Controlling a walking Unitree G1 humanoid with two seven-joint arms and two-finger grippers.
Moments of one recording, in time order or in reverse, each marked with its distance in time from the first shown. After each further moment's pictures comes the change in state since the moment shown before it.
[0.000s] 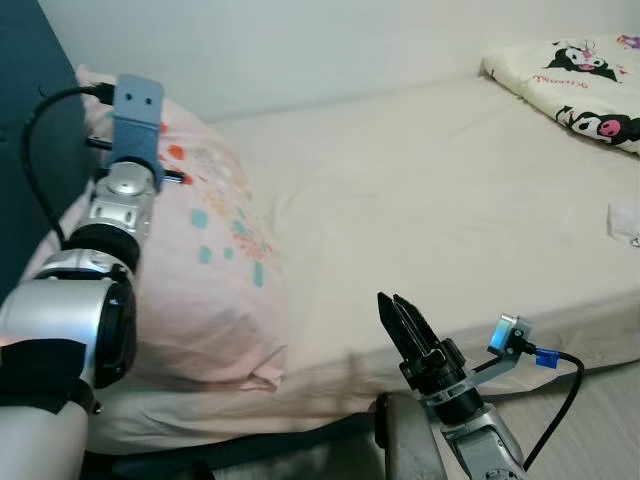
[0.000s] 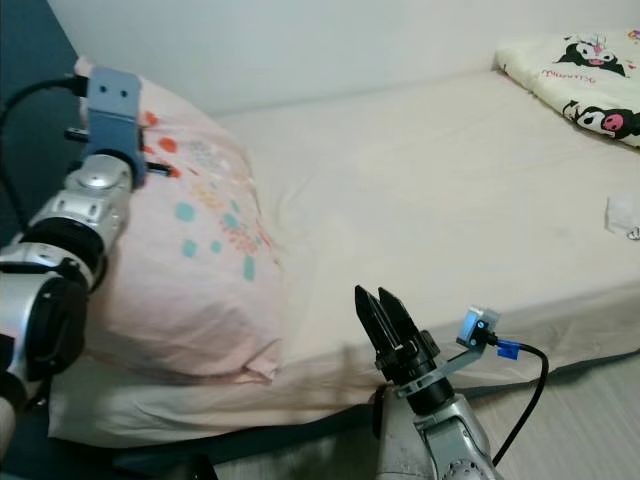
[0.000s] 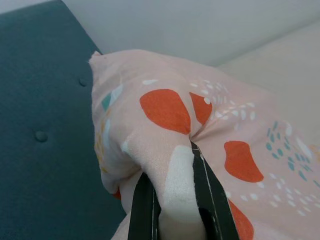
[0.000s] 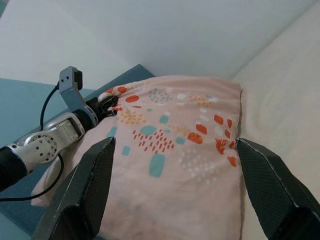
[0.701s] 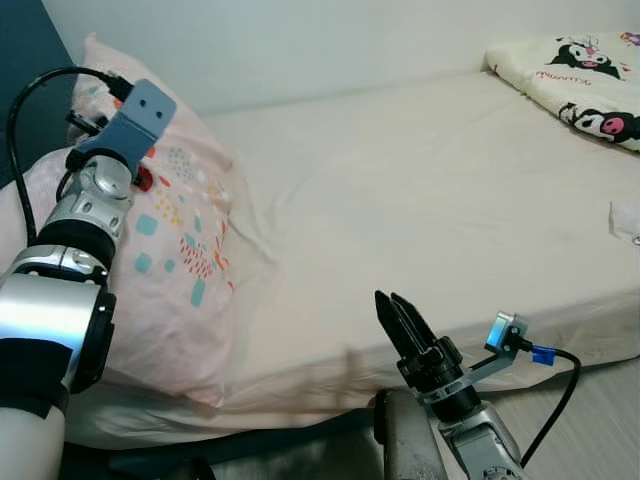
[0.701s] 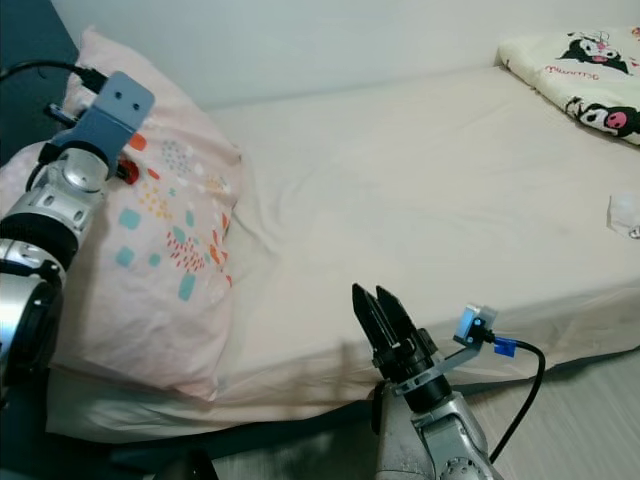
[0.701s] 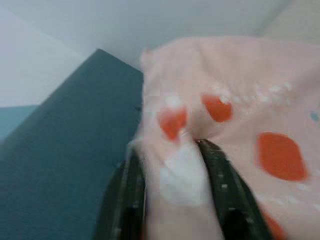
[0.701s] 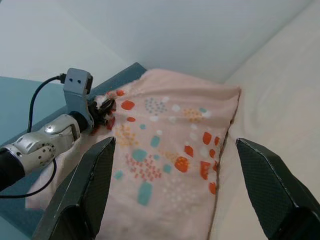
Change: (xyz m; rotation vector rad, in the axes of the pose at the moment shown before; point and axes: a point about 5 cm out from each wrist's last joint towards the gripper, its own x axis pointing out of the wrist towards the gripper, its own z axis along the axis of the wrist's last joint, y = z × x) left arm 0.001 0.014 0.001 0.504 -0.075 0.051; right arm 0.002 0.003 0.001 -0.008 -0.002 0.003
